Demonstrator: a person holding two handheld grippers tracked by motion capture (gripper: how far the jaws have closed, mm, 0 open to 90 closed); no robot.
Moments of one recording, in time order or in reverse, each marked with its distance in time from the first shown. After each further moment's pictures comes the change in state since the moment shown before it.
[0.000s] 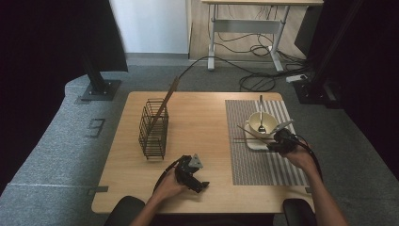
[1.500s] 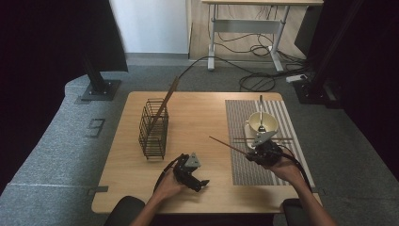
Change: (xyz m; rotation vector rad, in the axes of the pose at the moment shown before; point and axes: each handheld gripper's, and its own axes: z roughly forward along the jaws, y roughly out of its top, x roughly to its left) left arm 0.000 -0.001 -0.007 -0.067 0.008 0.004; right arm 0.099 0.032 -0.035 -0.123 0.132 -0.181
